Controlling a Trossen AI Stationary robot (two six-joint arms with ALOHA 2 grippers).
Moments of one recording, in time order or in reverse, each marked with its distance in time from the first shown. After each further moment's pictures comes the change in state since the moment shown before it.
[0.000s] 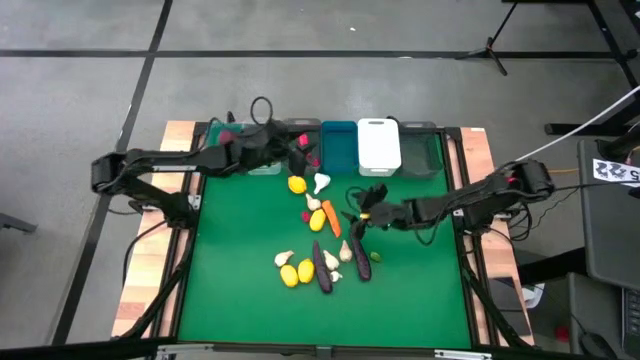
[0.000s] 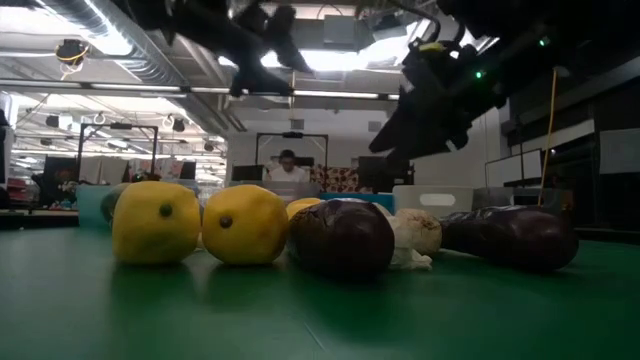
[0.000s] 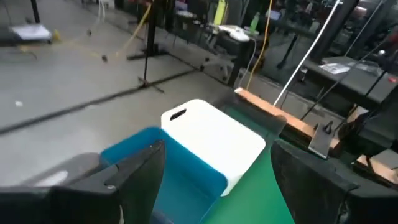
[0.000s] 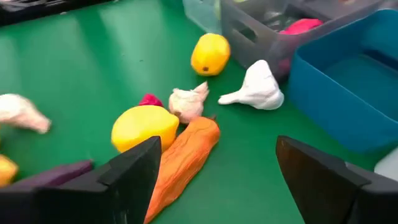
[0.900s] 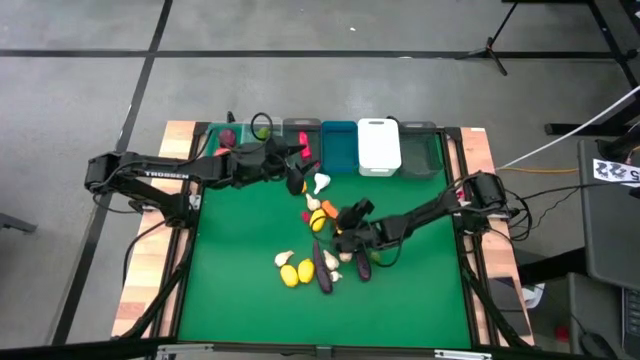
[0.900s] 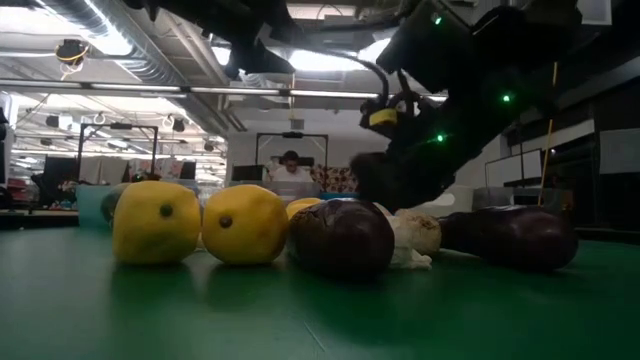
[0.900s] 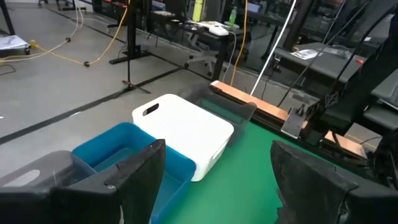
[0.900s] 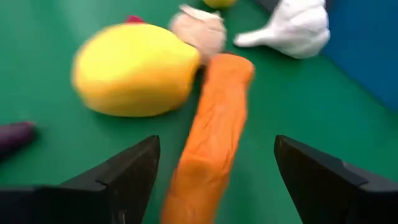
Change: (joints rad) left arm -0.161 -0.048 0.000 -0.057 -0.081 0.026; right arm 0.075 0.400 0.244 -0.176 0.161 0.141
